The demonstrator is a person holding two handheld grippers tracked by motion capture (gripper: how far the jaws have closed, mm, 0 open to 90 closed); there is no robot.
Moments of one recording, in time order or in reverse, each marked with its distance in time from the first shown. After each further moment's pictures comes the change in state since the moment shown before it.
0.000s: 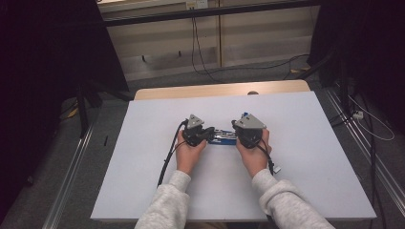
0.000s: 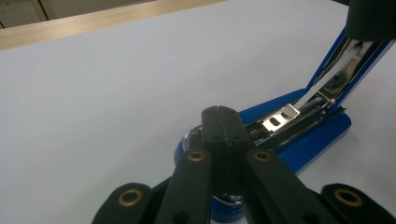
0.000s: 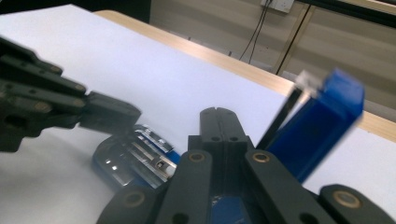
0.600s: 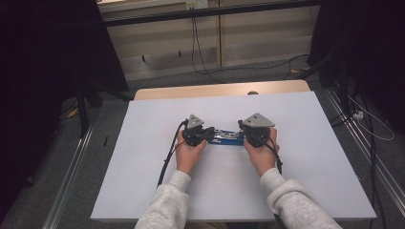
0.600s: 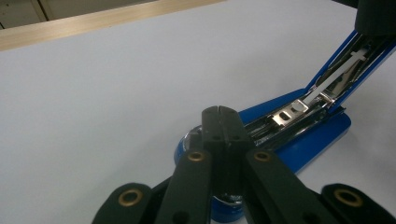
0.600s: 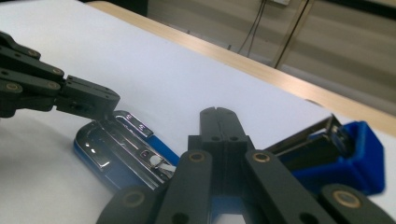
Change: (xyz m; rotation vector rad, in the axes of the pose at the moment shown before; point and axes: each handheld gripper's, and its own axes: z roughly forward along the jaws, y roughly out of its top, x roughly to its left) left arm 0.000 0.000 0.000 -0.001 0.000 0.004; right arm -0.020 -0.008 -0.006 0.017 0.015 0.012
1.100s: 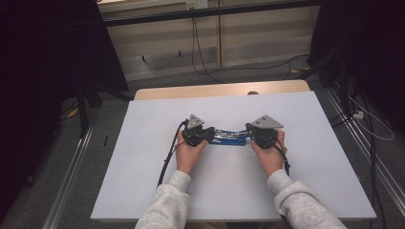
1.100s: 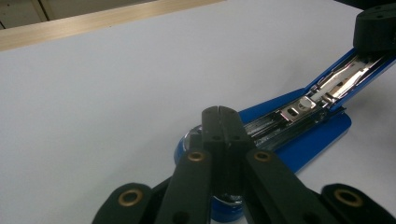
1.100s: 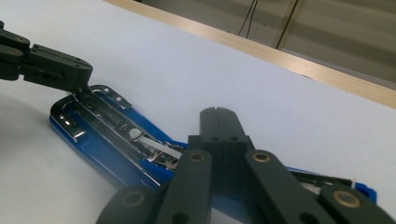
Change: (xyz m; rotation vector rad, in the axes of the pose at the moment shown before) left arm 0.000 0.000 0.000 0.005 0.003 0.002; right arm -0.018 -0.018 -0.003 0.049 -0.011 0.023
